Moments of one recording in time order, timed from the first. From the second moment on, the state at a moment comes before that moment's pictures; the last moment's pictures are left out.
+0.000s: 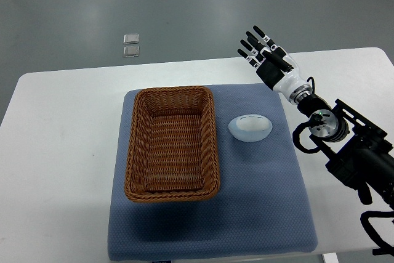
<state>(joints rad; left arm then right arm) -0.02 0.00 -0.16 -0.19 0.06 -0.04 0.05 0.67 -0.08 0.97 0.70 -0.12 0.33 0.20</state>
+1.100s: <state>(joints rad) -0.04 0.00 -0.16 -0.20 0.06 -0.06 0.05 1.37 -0.56 0.02 1.03 -0.83 0.54 -0.08</state>
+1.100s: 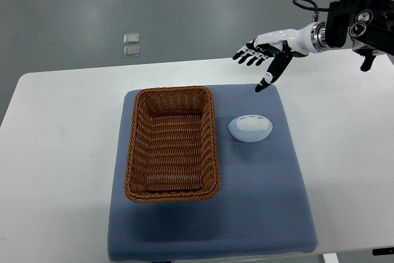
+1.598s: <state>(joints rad) -0.05 0.00 -0.16 -0.20 0.06 -0.06 0.06 1.39 -0.58 -0.10 1.22 -0.84 0.43 -0.09</state>
